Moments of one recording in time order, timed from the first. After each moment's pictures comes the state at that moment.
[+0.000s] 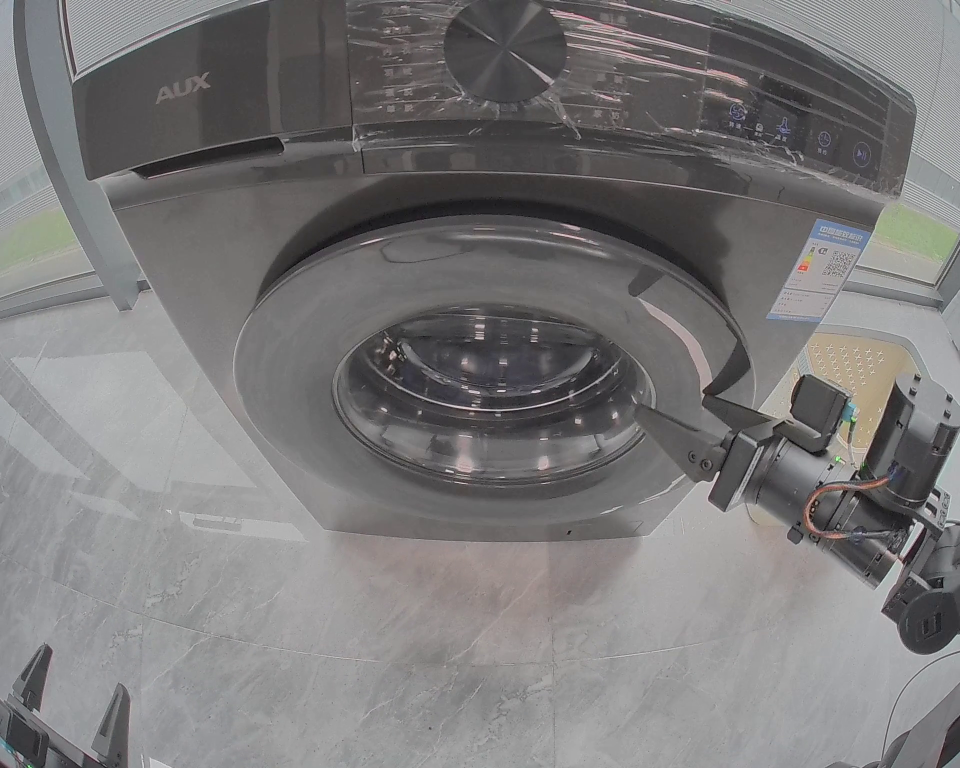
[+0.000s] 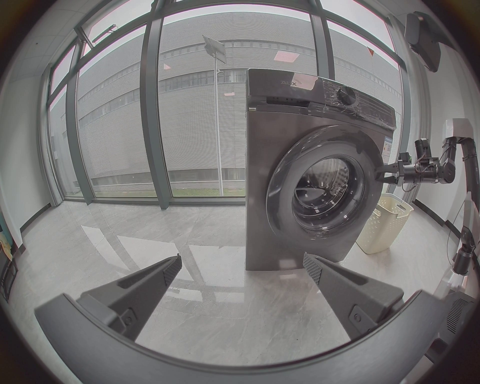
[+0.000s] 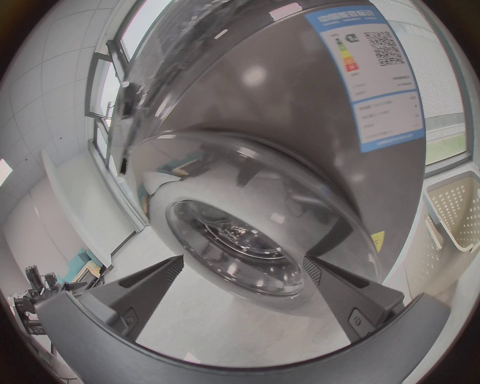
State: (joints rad) left arm 0.00 0.02 -0.02 0.00 0.00 0.01; right arm 0.59 1.58 -0.48 -1.15 -0.03 0.25
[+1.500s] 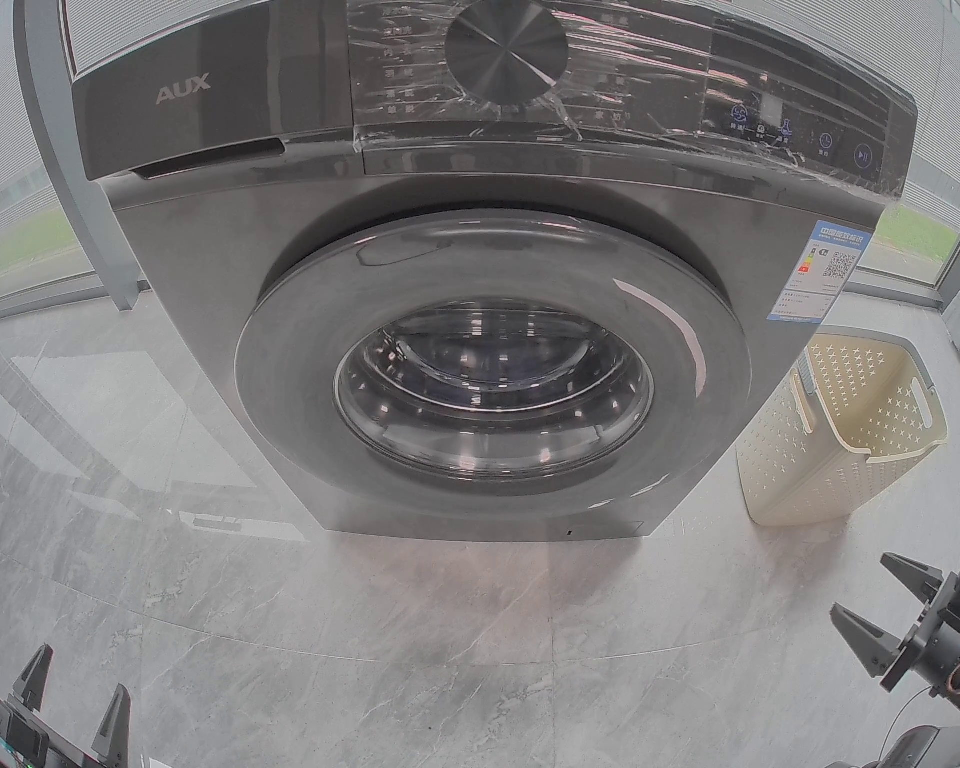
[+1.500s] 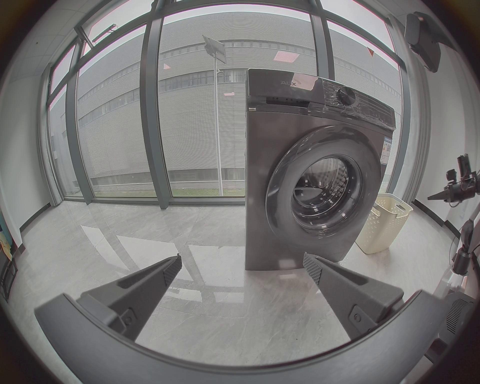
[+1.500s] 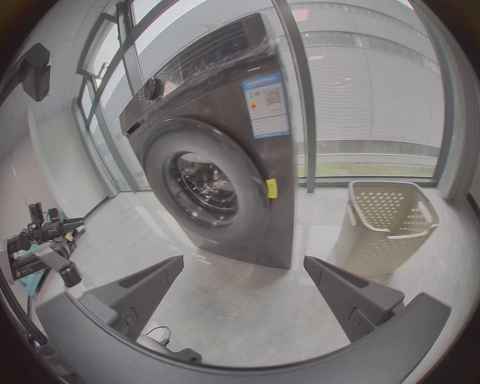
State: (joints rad) left arm 0.00 0.02 -0.02 0.00 0.00 0.01; right arm 0.39 0.73 -0.03 -0.58 -0.01 0.07
